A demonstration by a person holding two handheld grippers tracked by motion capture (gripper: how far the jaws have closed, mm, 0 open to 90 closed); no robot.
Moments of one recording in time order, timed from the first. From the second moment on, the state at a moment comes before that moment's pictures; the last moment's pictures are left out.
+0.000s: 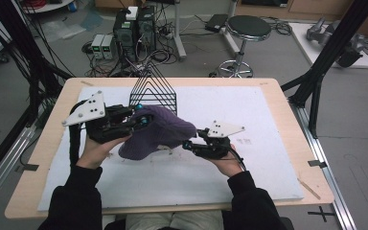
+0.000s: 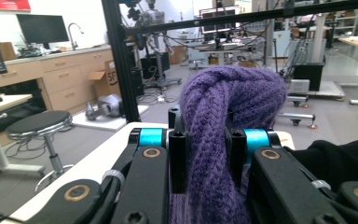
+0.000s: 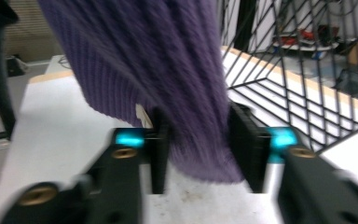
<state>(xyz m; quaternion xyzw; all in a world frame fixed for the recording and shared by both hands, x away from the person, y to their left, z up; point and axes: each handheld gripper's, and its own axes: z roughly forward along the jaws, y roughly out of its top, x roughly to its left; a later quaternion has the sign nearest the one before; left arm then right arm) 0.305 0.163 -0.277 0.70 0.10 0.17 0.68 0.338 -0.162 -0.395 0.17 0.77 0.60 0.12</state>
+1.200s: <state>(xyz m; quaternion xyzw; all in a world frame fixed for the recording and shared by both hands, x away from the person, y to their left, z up) 0.366 0.224 -0.252 0.66 0.22 0.27 0.66 0.379 -0.122 -0.320 0.24 0.79 0.55 0.14</state>
